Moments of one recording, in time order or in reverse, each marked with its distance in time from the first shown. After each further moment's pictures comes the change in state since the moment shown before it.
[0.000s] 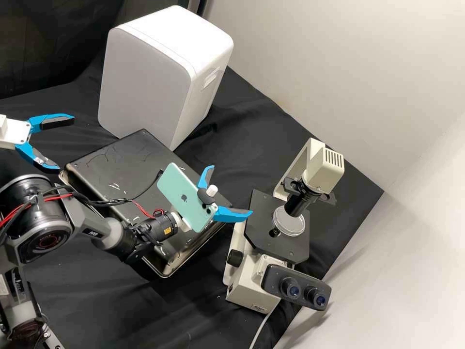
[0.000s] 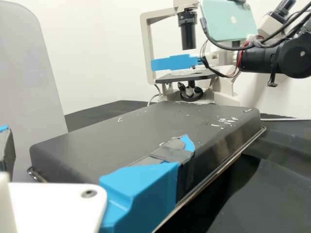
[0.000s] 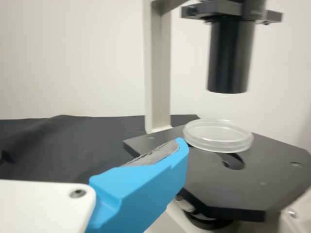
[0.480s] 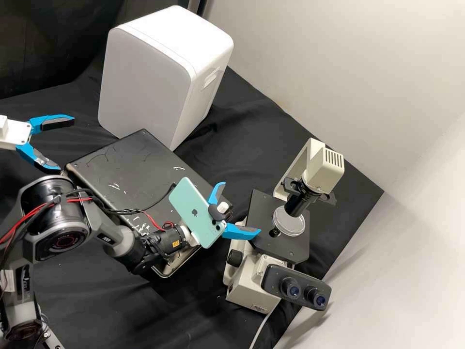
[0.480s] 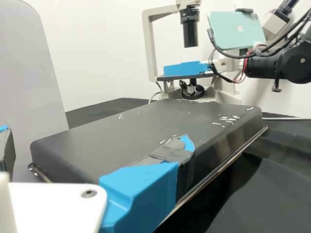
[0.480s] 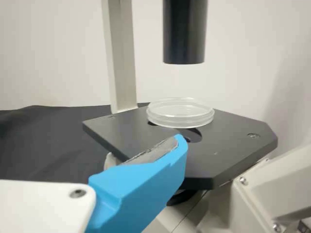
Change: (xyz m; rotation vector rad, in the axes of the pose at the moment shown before) left arm 0.001 -0.002 0.000 -0.007 0.007 -0.007; right arm 0.009 0.007 0.034 0.007 -0.084 0.019
